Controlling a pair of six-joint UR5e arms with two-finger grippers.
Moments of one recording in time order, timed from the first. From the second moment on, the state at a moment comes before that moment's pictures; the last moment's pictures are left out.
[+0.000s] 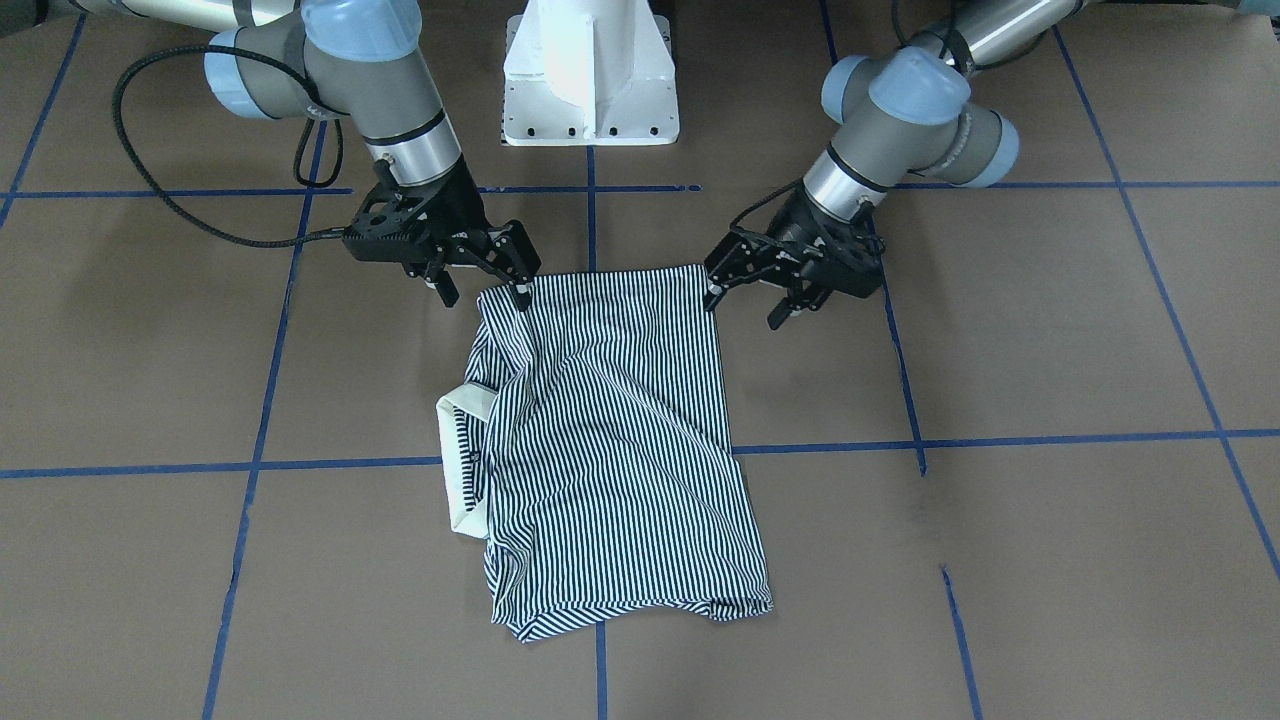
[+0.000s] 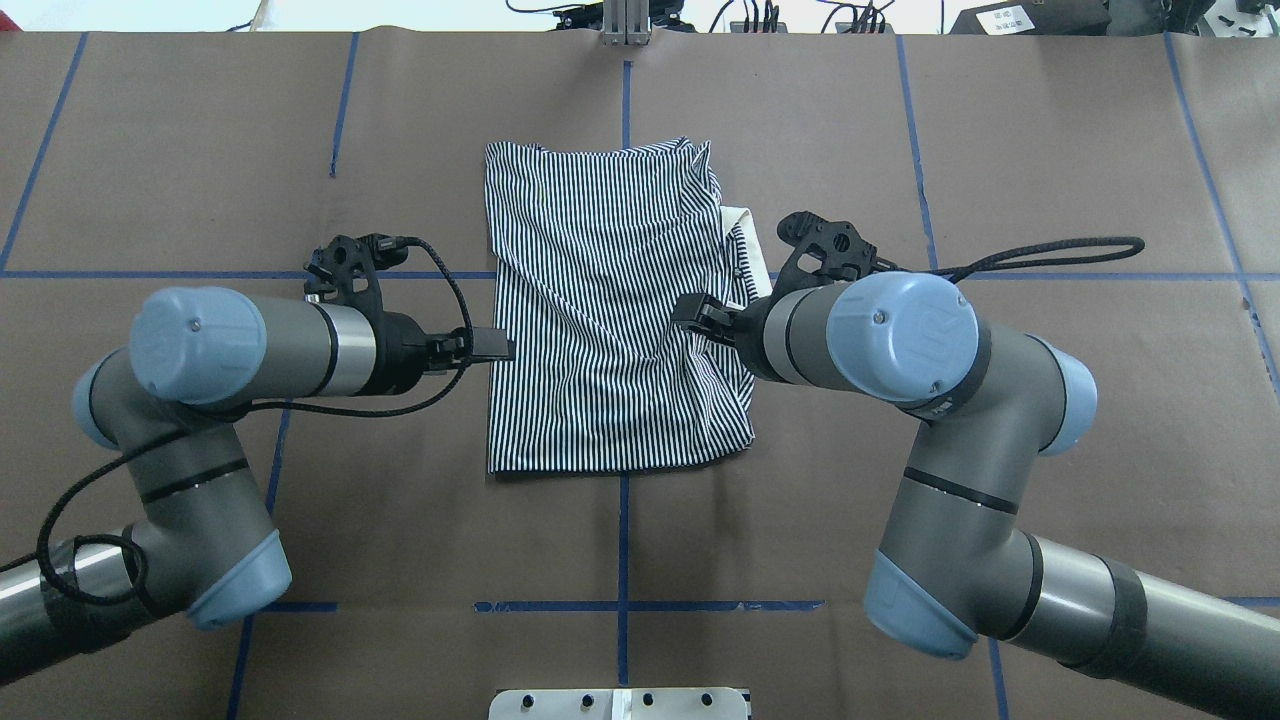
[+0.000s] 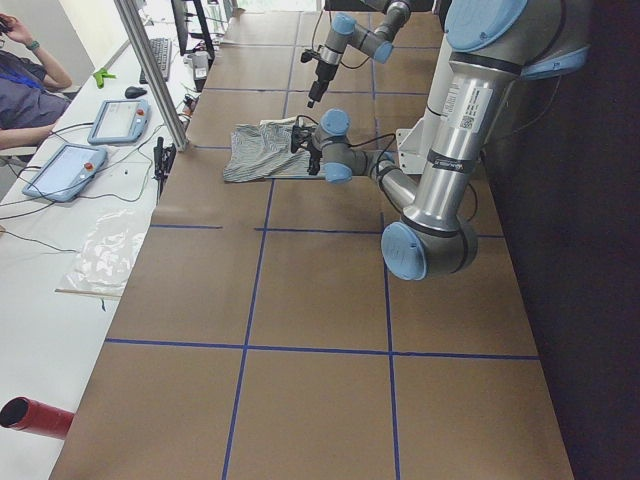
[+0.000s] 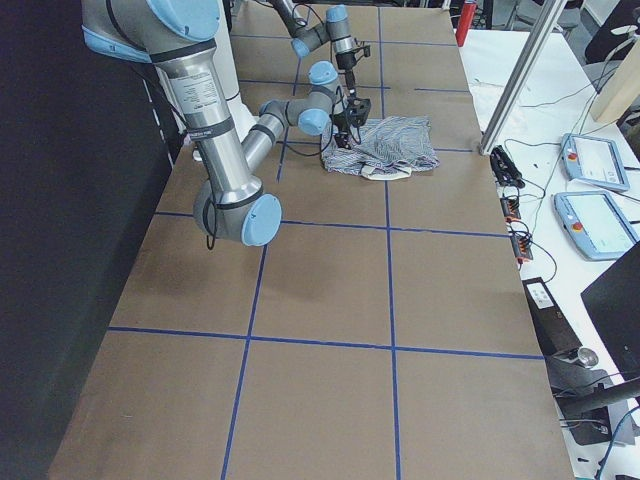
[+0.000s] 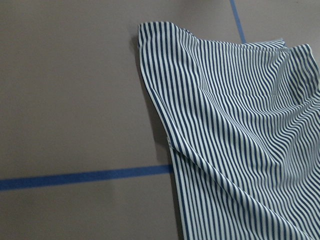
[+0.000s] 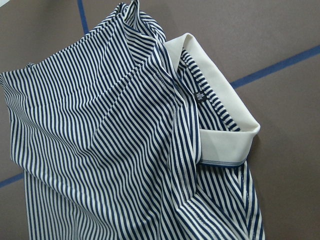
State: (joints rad) left arm -0.52 -1.92 -1.75 -2.33 -1.75 -1.47; right arm 0.48 -1.12 1.86 -1.23 1.60 1.67
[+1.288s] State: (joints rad) left arm -0.36 -1.90 -1.75 -2.21 -1.59 -1.73; right arm 0.44 -1.16 1.87 -1.16 1.53 1.71
